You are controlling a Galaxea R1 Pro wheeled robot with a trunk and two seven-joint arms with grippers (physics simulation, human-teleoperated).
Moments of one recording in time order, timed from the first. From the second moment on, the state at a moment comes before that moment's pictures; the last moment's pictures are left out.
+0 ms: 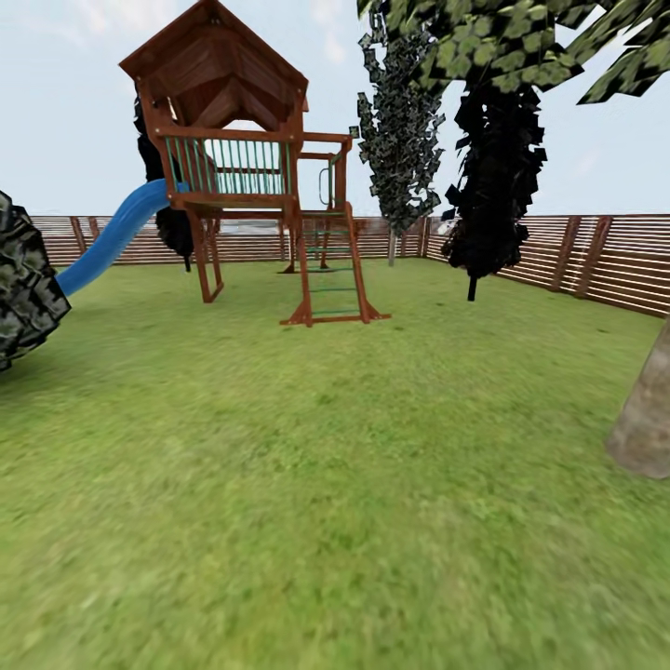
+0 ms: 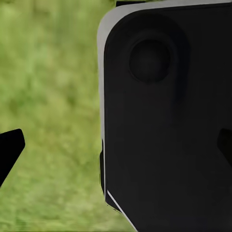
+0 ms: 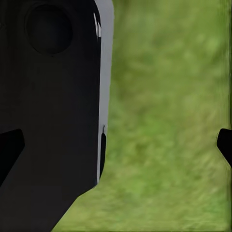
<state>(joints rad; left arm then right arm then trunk) 0.01 0.05 0.01 -0.05 0.00 0.01 0.00 -0.01 -0.09 -0.01 0.02 0.08 0.00 -0.01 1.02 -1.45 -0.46</state>
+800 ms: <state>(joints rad) 0.01 0.05 0.01 -0.05 0.00 0.01 0.00 -0.01 -0.09 -0.01 0.02 0.08 0.00 -0.01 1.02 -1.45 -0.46</state>
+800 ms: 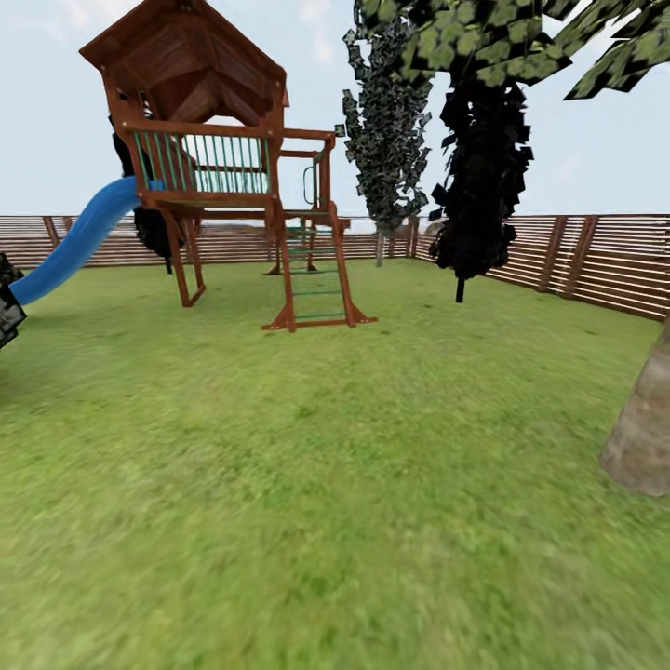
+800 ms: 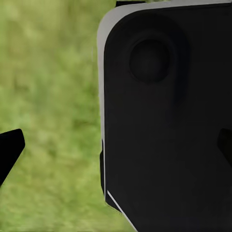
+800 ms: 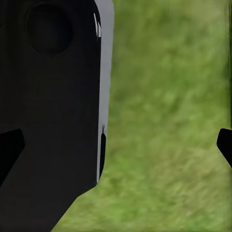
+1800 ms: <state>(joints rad) 0.01 0.05 0.01 -0.06 0.00 0.01 0.00 -0.01 -0.09 -0.01 0.02 0.08 0.01 -0.01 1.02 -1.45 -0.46</state>
